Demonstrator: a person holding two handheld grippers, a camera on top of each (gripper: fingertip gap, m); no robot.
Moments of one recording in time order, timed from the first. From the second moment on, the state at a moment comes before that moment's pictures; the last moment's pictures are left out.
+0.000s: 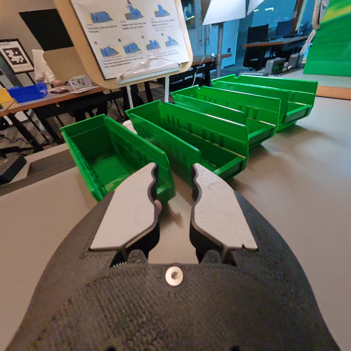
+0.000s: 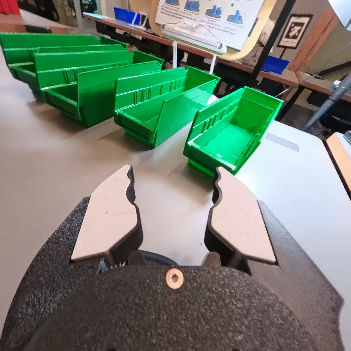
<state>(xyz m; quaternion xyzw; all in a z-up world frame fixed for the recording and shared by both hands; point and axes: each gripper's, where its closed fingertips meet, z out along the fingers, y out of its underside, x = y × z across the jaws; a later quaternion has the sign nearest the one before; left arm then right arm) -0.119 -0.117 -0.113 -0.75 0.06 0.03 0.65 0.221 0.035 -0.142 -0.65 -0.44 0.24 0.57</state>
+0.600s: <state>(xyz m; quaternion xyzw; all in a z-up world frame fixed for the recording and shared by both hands) -0.144 -0.137 -0.147 -0.79 0.04 0.05 0.61 0.233 0.051 -0.139 -0.66 -0.37 0.25 0.60</state>
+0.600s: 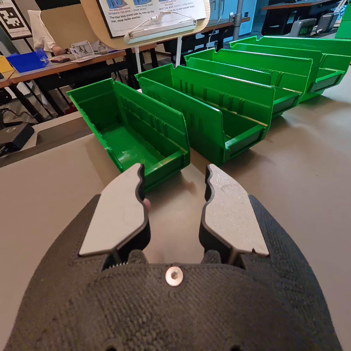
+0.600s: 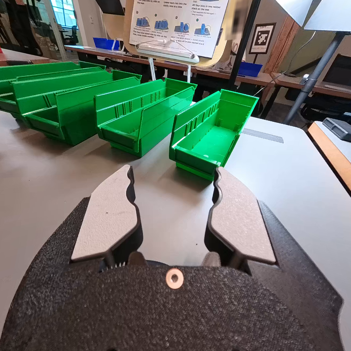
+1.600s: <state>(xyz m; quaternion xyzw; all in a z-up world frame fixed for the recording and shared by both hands) -0.173 -0.078 -0.214 -0.88 0.31 0.22 0.28 0.227 0.043 -0.140 -0.65 -0.39 0.29 0.58</state>
